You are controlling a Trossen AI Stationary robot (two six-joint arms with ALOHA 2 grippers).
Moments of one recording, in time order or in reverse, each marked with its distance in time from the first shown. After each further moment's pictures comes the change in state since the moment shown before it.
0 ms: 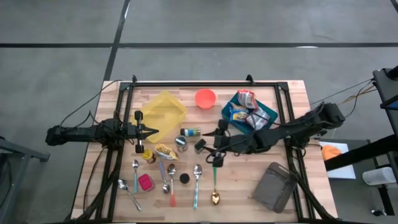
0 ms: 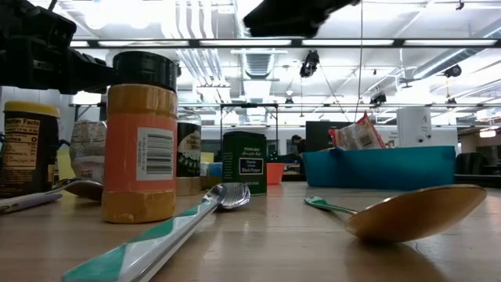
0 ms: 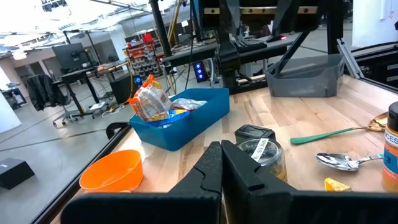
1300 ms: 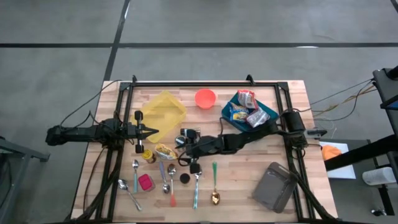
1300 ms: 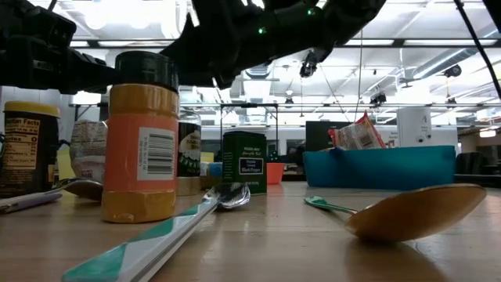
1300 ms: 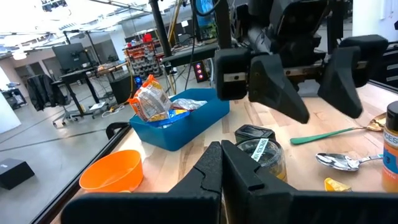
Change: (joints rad) left arm 0.000 0.000 0.000 0.000 0.000 0.000; right arm -0.105 0.473 0.254 0.273 -0.385 -0.045
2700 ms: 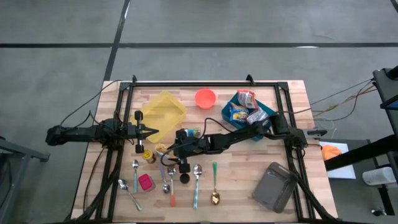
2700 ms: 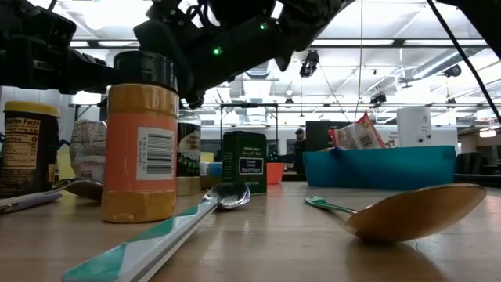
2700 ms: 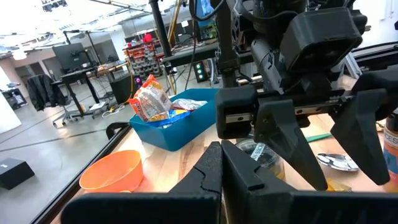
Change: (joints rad) left arm 0.000 0.000 0.000 0.000 0.000 0.000; right arm -0.033 0.193 0.285 -0.242 -0.028 0.013
